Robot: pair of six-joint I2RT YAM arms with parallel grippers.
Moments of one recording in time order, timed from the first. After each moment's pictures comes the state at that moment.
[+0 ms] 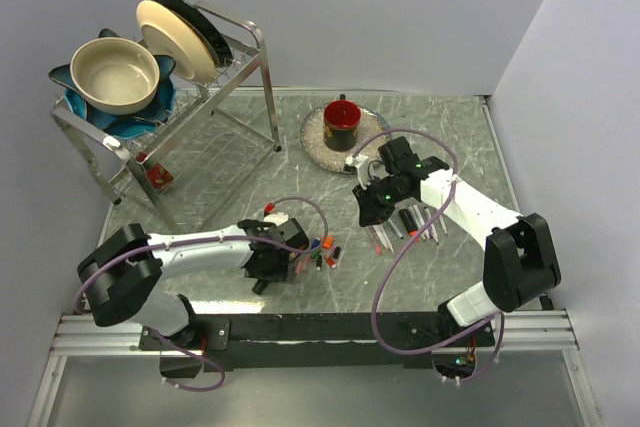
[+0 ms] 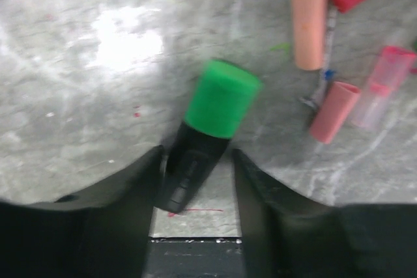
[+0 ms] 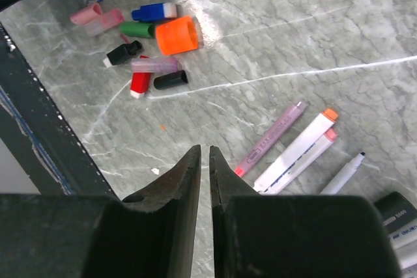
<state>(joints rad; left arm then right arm) -1.01 1.45 0.77 -0.71 -0.29 -0.89 0.43 1.49 1.05 -0.73 -0.53 -0.34</state>
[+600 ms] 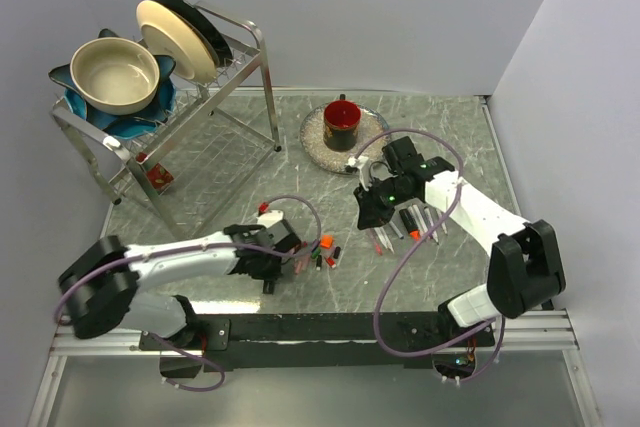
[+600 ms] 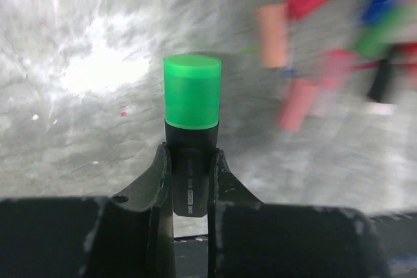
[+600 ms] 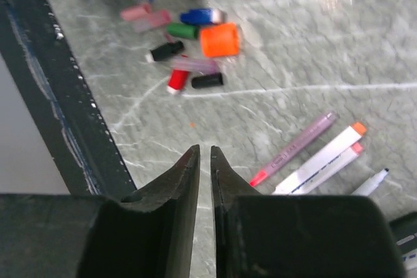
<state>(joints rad) -1.01 1.33 0.70 -0.63 -0.27 -0.92 0.42 1.45 1.05 -0.77 -0.65 -0.40</state>
